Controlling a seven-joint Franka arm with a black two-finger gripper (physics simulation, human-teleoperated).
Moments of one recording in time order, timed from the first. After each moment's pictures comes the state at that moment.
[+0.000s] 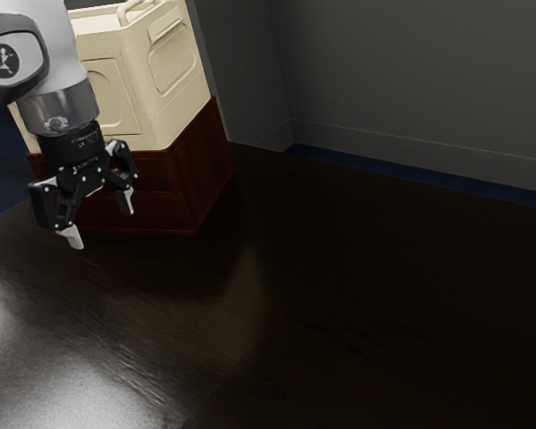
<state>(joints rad) 0.29 -0.14 -0.05 -1.60 -0.01 1.37 -1.45</state>
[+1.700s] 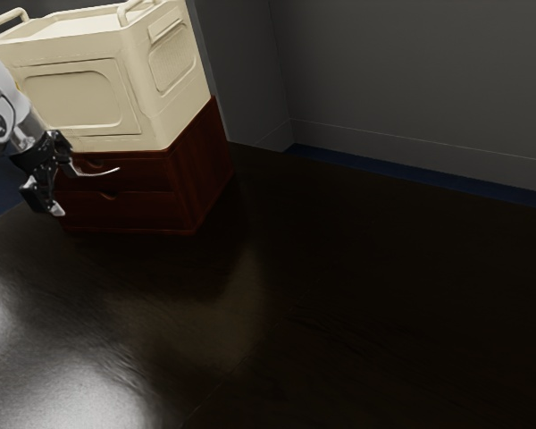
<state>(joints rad) 0.72 0.15 -0.10 -1.55 0.02 2.02 -1.51</state>
